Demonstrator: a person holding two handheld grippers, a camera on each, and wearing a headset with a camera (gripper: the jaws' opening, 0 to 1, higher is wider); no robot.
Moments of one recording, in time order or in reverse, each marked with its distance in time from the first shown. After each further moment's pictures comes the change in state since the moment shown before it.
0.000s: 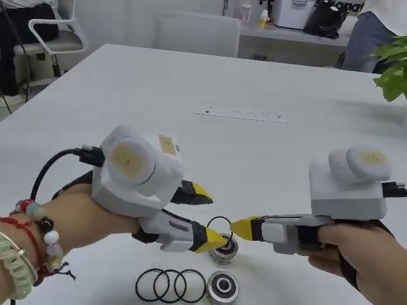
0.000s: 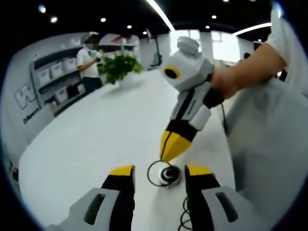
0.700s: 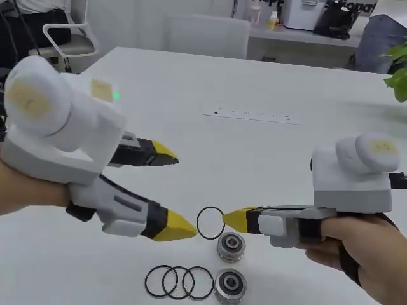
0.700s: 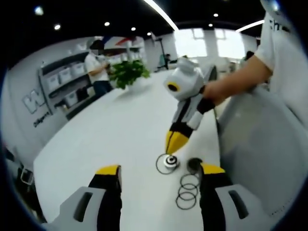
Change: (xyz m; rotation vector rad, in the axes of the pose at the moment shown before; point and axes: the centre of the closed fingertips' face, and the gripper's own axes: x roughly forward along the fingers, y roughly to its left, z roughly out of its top) left arm -0.090 -0.005 0.006 0.035 0.017 0.093; right arm 0.003 0.042 0.010 -0.062 -0.021 0.108
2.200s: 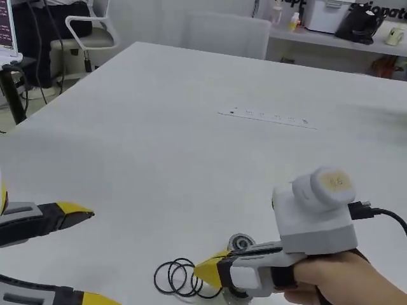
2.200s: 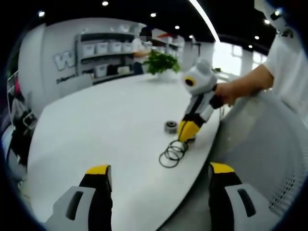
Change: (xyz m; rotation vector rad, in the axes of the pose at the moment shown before) left arm -0.049 -0.035 -0.092 -0.358 -0.002 0.161; right arm 0.037 0.036 -0.060 -0.062 0.228 0.132
